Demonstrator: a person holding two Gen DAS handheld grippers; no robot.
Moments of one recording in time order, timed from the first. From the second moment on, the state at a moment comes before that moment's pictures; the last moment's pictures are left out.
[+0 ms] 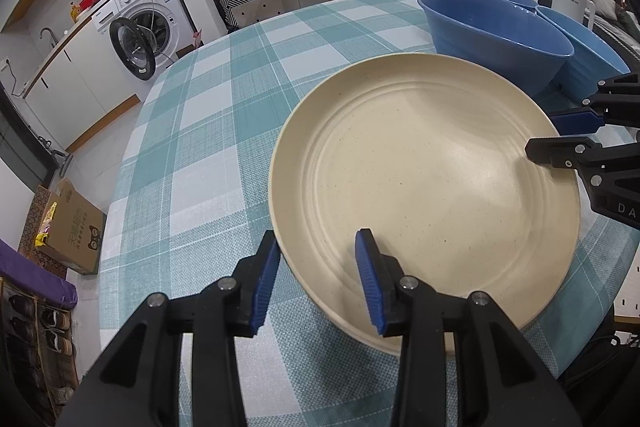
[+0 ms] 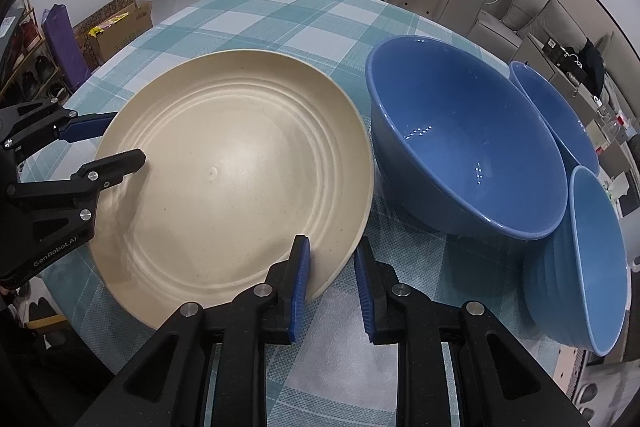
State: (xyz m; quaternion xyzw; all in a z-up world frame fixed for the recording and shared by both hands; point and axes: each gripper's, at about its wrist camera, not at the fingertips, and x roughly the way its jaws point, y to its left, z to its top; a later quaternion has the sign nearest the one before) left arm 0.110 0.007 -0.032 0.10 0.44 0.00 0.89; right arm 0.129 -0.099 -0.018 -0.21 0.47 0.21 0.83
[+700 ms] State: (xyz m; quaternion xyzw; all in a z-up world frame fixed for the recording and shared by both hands) left arm 0.109 0.013 -0.022 0.07 0.43 -0.01 0.90; right arm 0.130 -0.108 -0.004 -0.19 0.47 0.22 0.83
